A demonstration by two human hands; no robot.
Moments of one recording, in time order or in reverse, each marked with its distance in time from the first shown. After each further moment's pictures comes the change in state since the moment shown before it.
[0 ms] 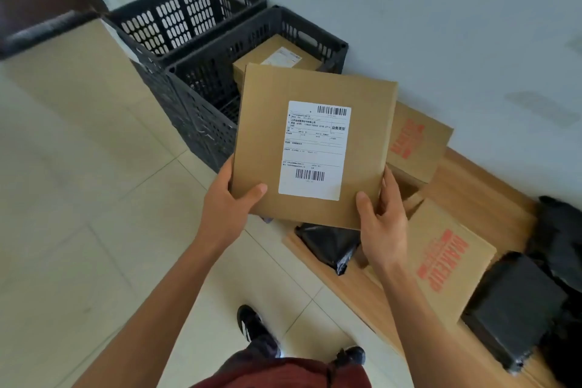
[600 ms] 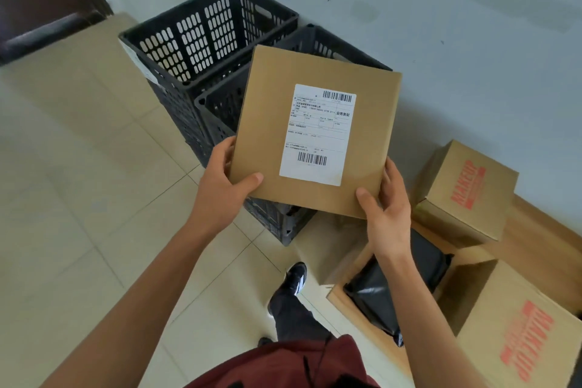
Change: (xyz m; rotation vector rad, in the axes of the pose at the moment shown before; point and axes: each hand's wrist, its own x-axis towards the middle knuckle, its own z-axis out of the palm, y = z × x) left_hand 0.171 -0.005 -0.108 -0.026 -0.005 0.056; right_hand 0.100 -0.051 0.150 0.092 -0.039 0.006
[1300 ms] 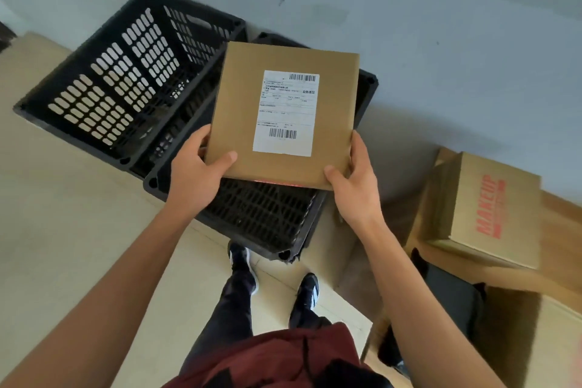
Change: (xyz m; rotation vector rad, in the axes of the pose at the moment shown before) left_hand 0.268 0.017 0.021 0.297 -0.108 0.021; right_hand 0.209 -0.016 0.089 -0.134 0.050 0.186
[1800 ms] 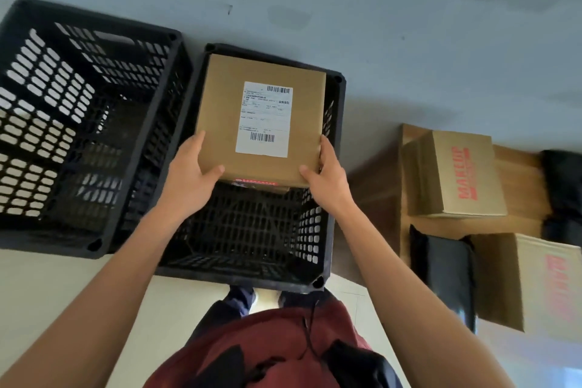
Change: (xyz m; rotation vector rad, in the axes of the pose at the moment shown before) left_hand 0.142 -0.023 0.007 0.215 -0.458 0.170; right_hand 0.068 -0.015 0.070 -0.128 0.174 0.289
